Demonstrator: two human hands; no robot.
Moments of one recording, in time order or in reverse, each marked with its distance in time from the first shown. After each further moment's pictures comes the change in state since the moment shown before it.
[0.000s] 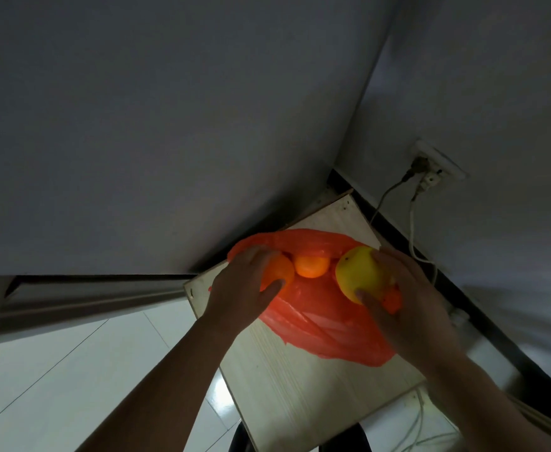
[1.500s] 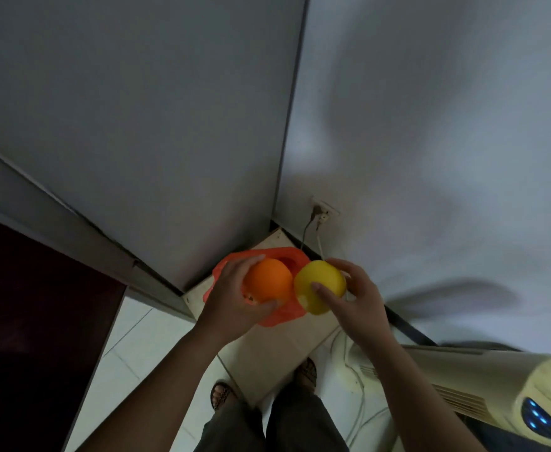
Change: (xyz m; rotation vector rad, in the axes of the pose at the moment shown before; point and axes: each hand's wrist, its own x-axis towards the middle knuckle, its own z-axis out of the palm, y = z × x) left_hand -0.151 0.159 -0.175 -0.546 -0.021 0.029; right_hand -0.169 -0.172 -0.139 0.455 0.233 0.173
